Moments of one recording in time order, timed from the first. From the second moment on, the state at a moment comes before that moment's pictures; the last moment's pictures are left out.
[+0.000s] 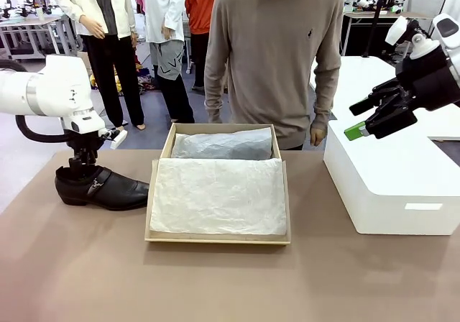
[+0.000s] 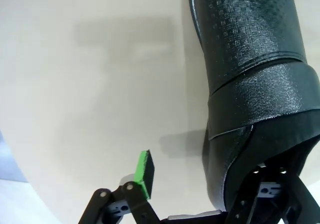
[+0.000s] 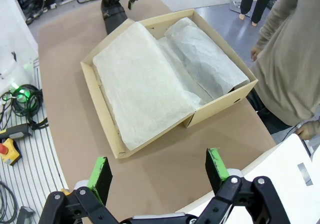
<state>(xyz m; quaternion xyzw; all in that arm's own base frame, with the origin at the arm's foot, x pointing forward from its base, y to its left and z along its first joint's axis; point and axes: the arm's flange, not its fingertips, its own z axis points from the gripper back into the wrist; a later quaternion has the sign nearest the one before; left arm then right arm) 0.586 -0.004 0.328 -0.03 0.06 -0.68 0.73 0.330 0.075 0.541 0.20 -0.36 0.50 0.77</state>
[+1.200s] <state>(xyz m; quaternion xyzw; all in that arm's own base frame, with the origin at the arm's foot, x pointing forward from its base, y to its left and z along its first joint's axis) 0.588 -0.001 0.346 -0.03 0.07 -0.69 0.72 0.330 0.075 0.541 0.20 -0.36 0.50 0.77</state>
